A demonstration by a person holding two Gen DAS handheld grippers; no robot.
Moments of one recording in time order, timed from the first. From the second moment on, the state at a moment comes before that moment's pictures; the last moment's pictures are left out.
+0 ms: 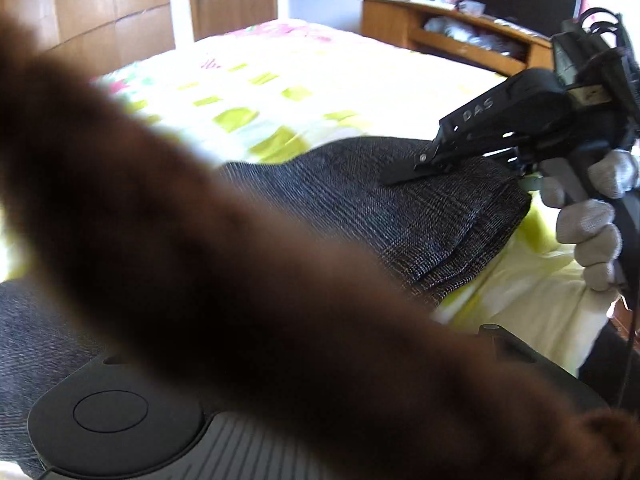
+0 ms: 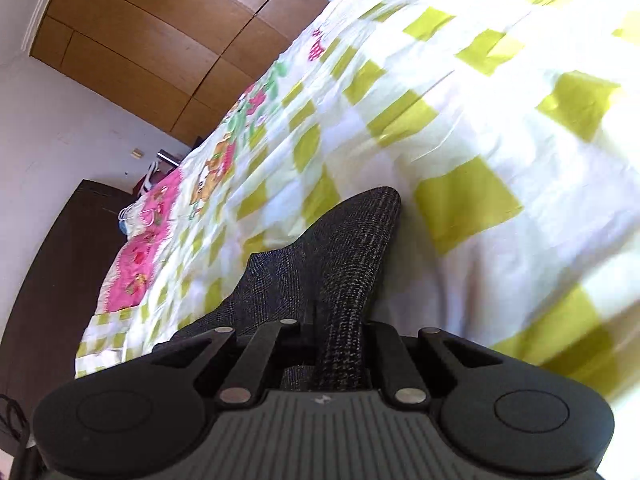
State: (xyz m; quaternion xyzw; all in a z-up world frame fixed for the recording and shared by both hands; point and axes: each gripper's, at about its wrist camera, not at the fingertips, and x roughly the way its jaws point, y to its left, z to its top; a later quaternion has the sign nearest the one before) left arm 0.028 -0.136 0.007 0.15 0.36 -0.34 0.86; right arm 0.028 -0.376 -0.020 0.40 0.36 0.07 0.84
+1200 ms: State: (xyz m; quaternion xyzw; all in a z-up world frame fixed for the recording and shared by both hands) left arm 0.034 -0.007 0.014 0.19 0.28 -0.16 0.93; right arm 0.042 -0.247 0.090 0.17 0.35 0.05 0.92
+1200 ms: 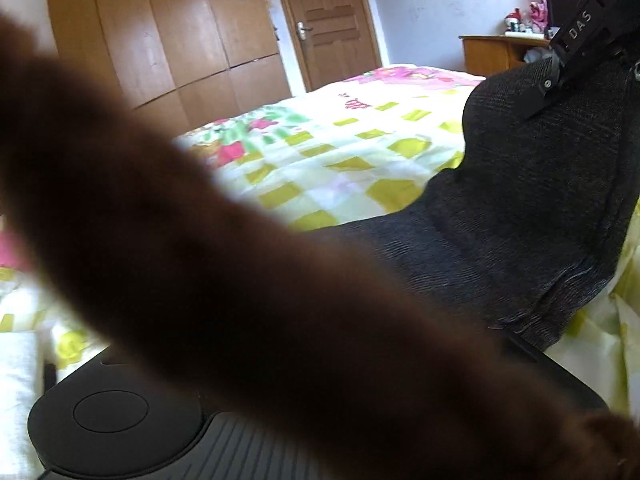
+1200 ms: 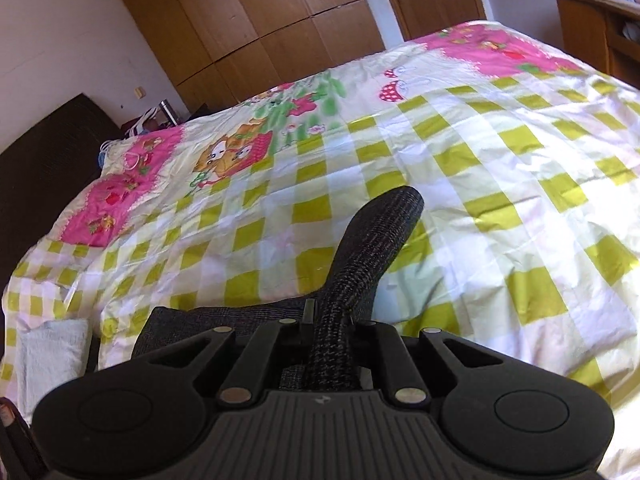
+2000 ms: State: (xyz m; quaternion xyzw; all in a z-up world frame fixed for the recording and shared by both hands) left arm 0.050 0.053 -0.007 0.07 0.36 -0.16 0.92; right arm 0.090 -0.039 0.071 0.02 0.39 0.15 0.91
